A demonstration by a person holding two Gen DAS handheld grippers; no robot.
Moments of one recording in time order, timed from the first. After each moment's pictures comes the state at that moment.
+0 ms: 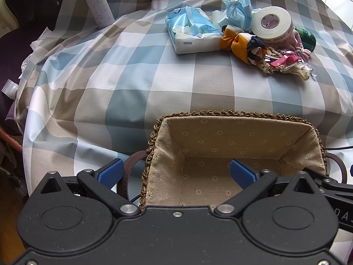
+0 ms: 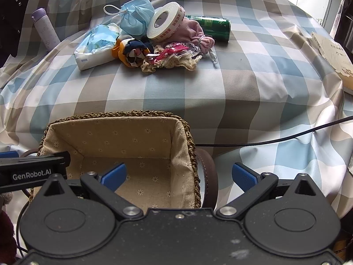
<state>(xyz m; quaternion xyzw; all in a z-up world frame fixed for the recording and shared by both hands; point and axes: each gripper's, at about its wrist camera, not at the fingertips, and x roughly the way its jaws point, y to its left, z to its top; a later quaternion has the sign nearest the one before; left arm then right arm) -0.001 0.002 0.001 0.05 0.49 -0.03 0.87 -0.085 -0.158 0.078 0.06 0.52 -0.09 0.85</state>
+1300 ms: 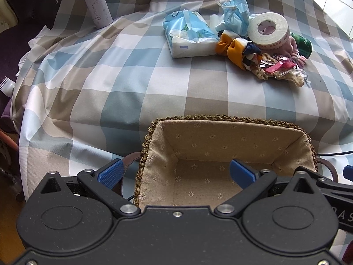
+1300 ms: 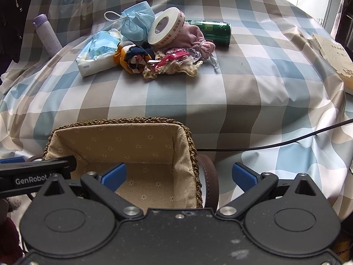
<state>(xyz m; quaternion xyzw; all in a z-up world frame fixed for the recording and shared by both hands) -0.002 0.002 0.006 0.03 0.48 -0.04 0.88 -0.084 -0.162 0.082 0.08 0.51 -0.09 0.85</state>
